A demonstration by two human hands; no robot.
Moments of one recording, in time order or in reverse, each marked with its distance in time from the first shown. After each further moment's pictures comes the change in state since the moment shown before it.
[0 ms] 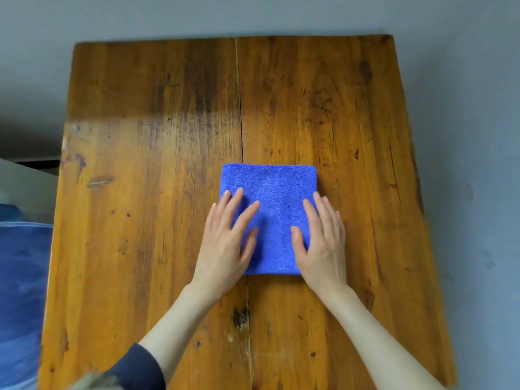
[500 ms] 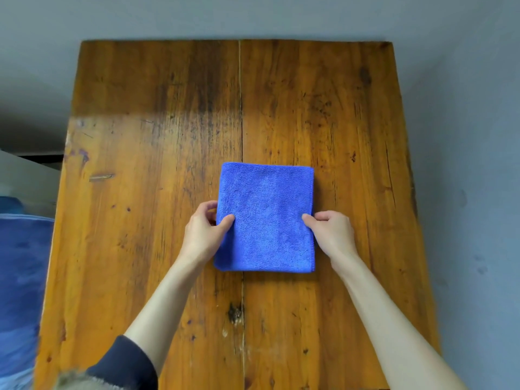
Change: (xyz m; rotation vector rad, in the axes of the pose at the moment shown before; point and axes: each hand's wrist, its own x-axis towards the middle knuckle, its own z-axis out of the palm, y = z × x) left_hand 0.021 -0.003 -0.026 -0.569 -0.042 -0.793; right_hand 0.045 0.003 -0.029 0.332 -0.354 0.790
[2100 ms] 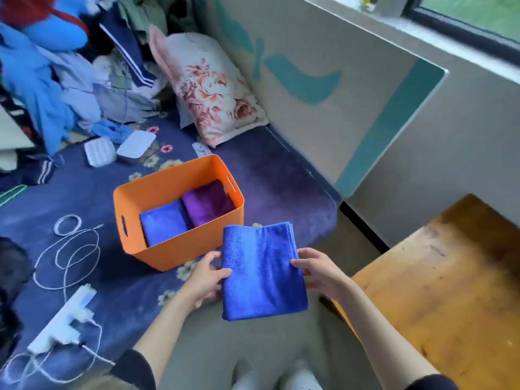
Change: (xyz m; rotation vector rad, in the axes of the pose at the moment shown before) left_hand -0.422 -0.332 -0.383 -0.925 0.540 -0.391; right_hand -0.477 -0.102 0.328 -0.422 -1.113 -0.354
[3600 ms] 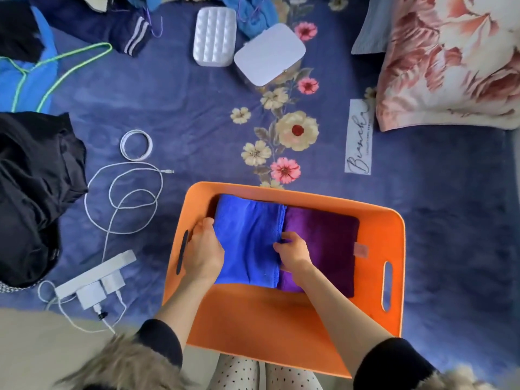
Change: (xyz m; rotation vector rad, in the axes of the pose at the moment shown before) left_hand 0.305 -0.004 -0.244 0.497 0.733 -0.414; right_hand 0.404 -0.110 0.314 -0.616 -0.175 0.242
